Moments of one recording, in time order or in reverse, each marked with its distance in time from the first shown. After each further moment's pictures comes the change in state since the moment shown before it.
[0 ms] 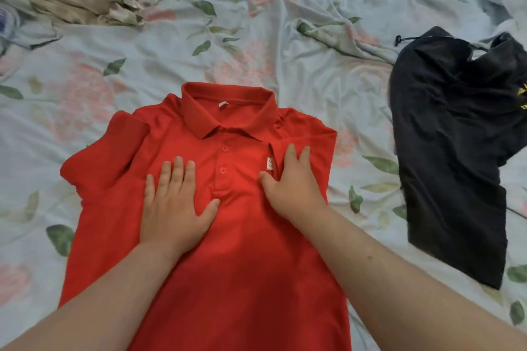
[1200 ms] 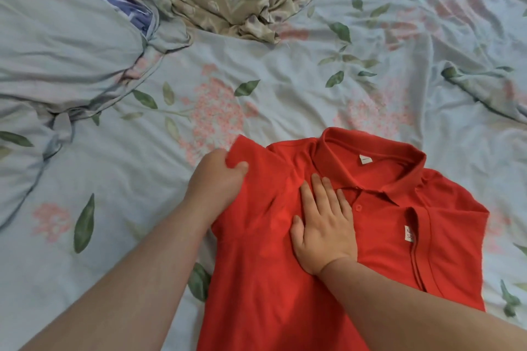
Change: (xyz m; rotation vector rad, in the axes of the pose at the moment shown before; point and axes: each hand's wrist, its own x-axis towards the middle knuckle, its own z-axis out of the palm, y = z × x) left_hand 0.116 -0.162 -0.058 -0.818 -0.084 -0.482; right_hand 0.039 -0.103 0.141 -0.630 0.157 -0.390
